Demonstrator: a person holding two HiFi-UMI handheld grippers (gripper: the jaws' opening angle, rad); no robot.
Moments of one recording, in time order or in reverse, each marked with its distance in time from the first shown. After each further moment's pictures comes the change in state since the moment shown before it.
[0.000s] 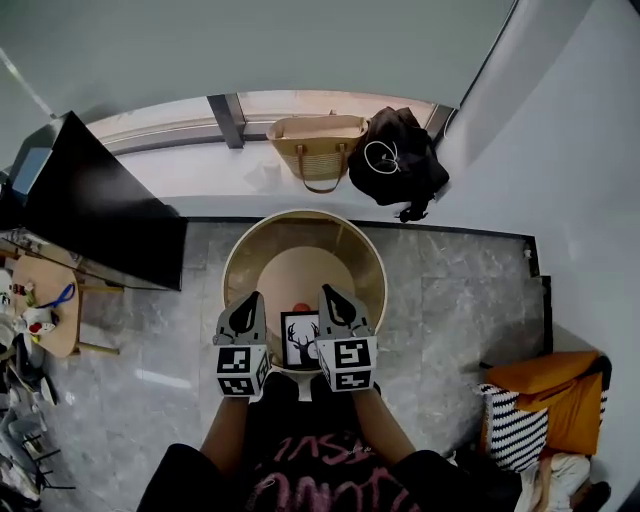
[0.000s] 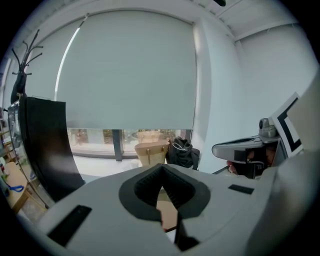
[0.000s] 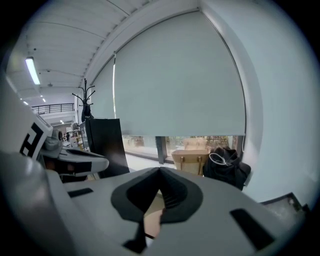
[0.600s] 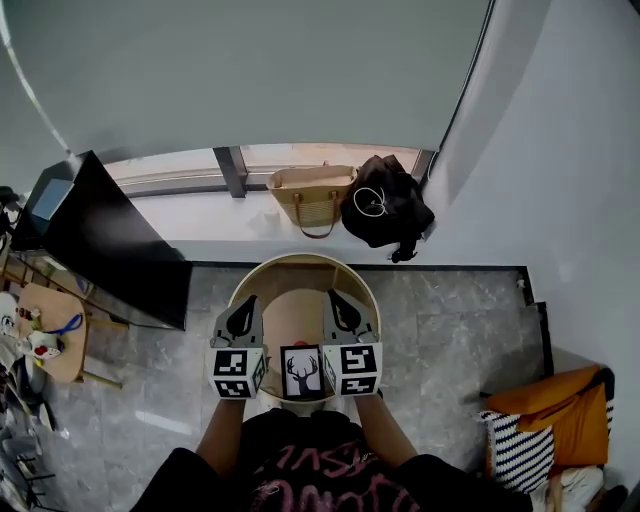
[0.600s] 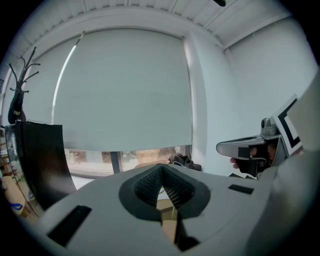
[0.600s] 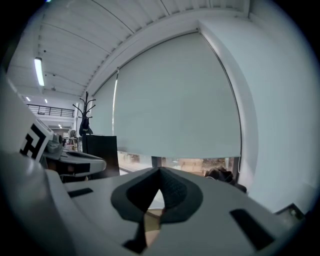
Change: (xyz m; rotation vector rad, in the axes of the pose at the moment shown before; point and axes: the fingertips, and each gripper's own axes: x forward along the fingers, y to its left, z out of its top) left arm -0.015 -0.007 0.088 0.086 -0.168 0.000; right arm -0.032 -0.022 0.087 -0.027 -0.194 -0.041
